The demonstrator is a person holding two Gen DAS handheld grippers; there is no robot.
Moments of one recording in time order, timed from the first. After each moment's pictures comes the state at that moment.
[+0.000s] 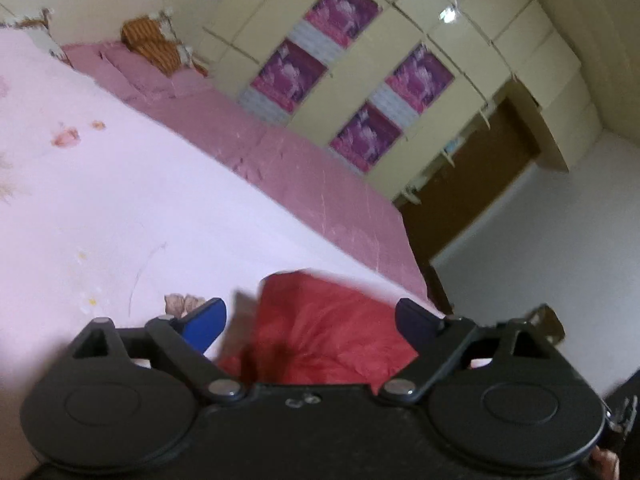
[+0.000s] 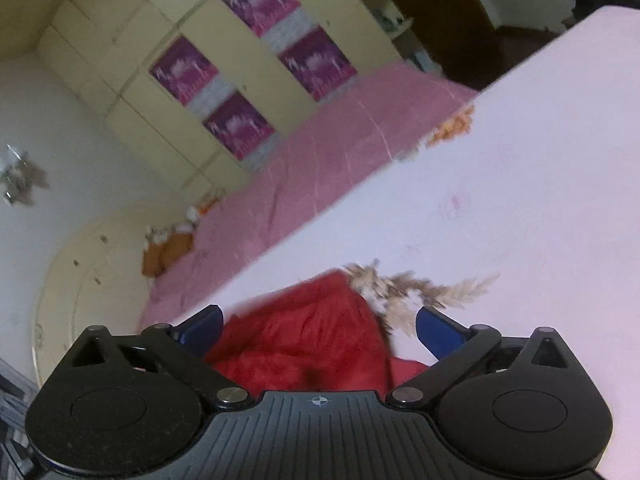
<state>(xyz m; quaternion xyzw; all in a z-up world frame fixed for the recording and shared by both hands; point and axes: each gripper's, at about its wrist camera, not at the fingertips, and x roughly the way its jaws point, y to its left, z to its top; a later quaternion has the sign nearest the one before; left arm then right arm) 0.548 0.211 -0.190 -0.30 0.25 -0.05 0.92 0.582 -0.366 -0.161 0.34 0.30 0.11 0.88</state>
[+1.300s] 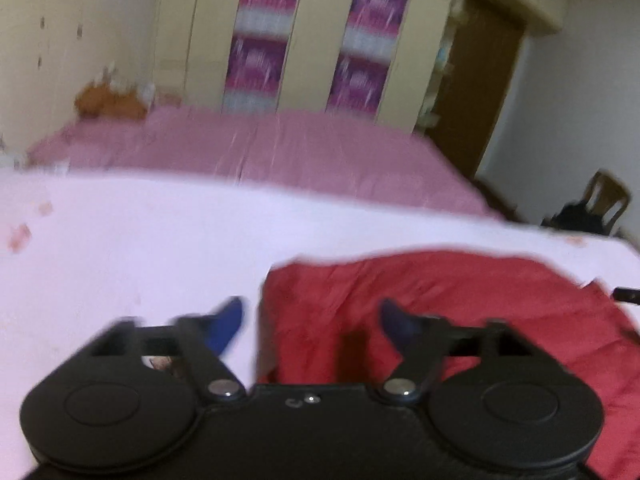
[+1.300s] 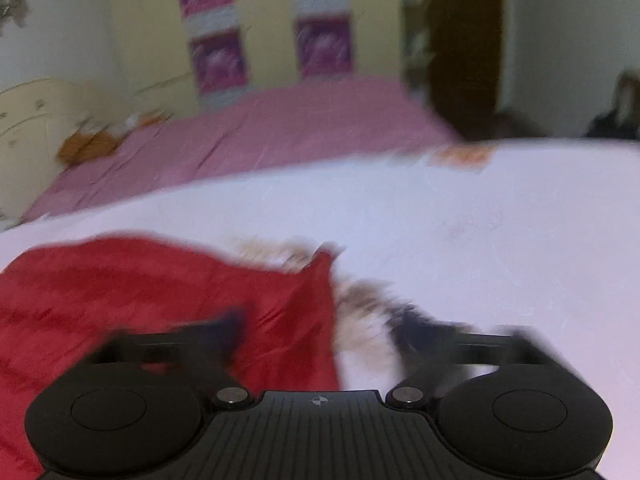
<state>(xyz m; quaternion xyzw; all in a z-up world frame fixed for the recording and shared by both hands) 0.560 0.144 -0.171 -0.07 0.28 -0.03 0.96 0.595 -0.291 -0.181 0.09 0.29 0.03 0.95</state>
